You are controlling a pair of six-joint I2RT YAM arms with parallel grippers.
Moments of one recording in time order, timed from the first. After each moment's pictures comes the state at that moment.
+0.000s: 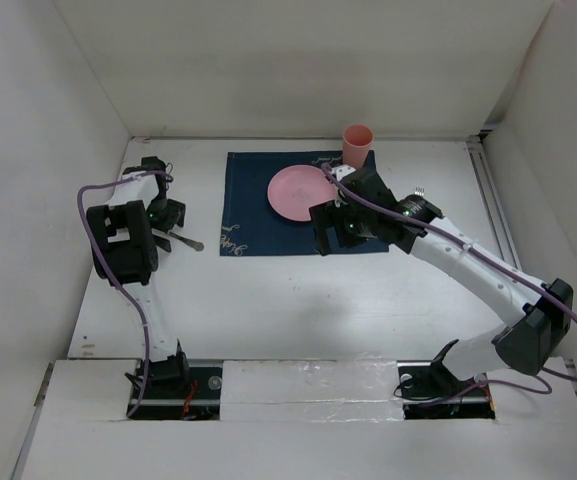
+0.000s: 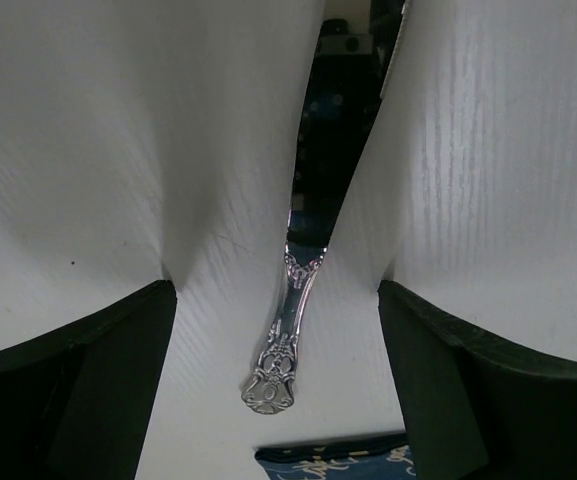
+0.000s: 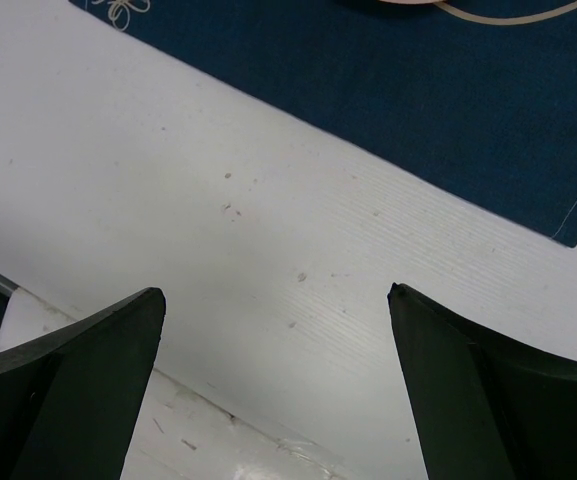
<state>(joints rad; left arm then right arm) 0.14 2.06 1.55 -0.97 -0.21 -1.14 0.74 1.43 1.39 -0.79 0.05 0.31</state>
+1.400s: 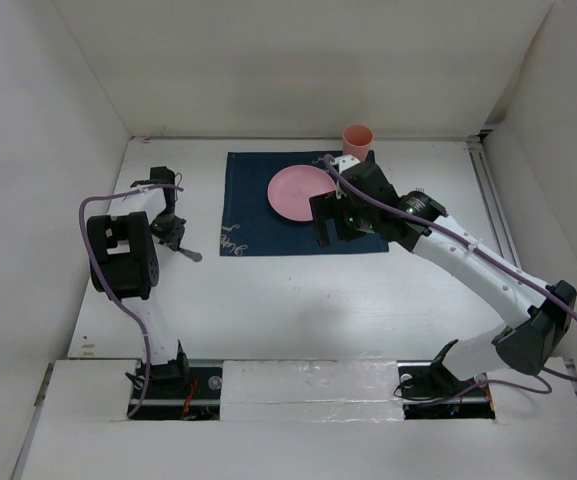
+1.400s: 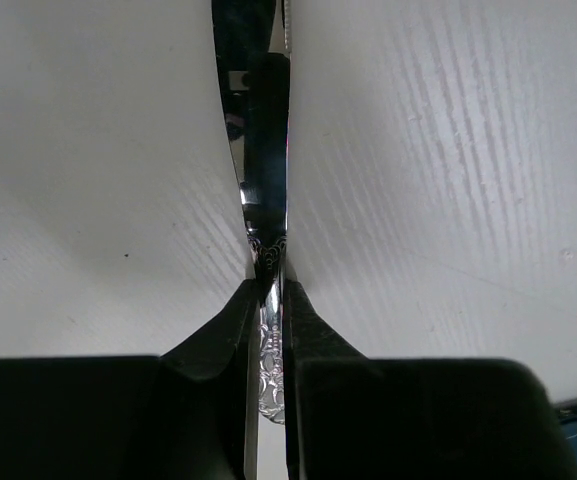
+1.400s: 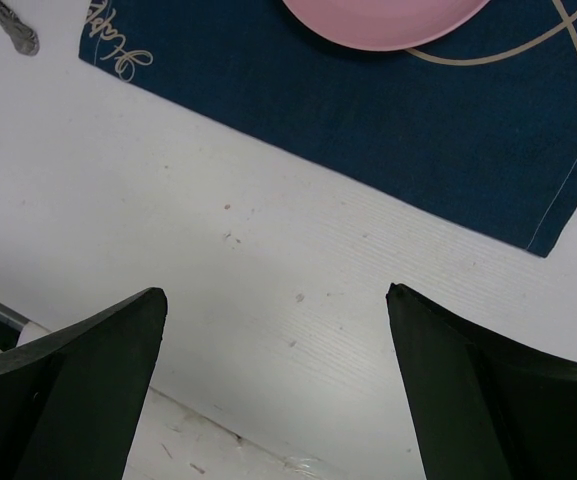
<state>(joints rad) 0.09 1.92 1.32 -0.81 -0.28 -0.99 0.76 1.43 1.45 -0.80 0.13 0.34</state>
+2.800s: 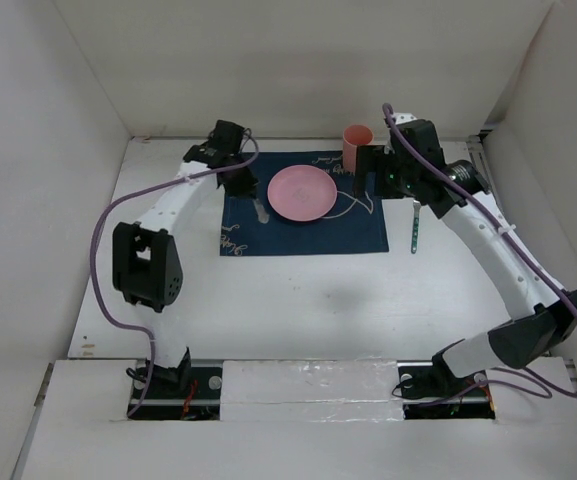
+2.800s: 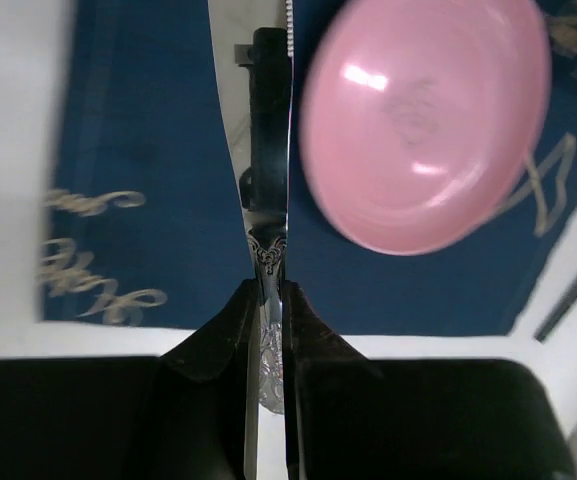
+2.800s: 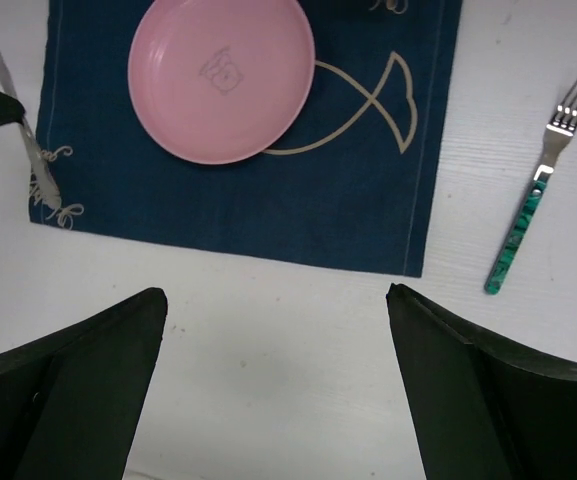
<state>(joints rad) -0.29 1.83 1.63 -0.78 0.02 -0.71 0.49 1.45 1.64 -0.87 0.14 0.34</state>
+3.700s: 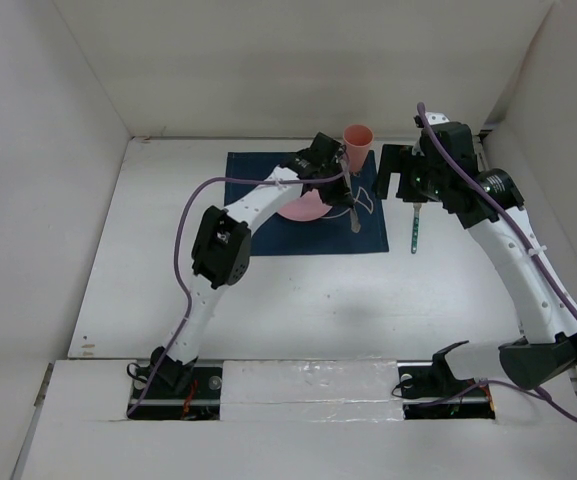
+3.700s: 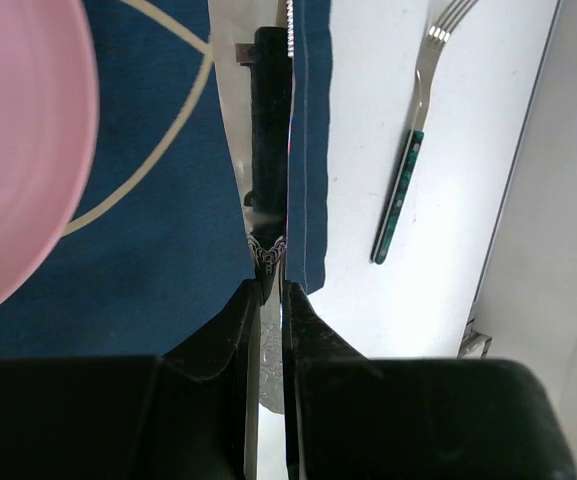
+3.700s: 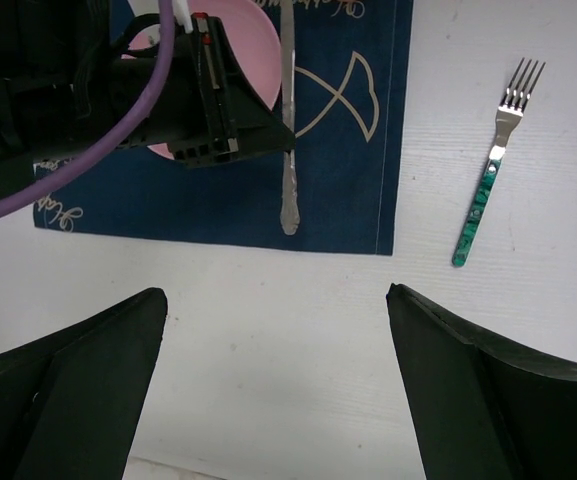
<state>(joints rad) -0.66 2.36 2.19 -0.66 0.25 -0.88 0.40 1.33 1.63 -0.95 0.13 0.34</state>
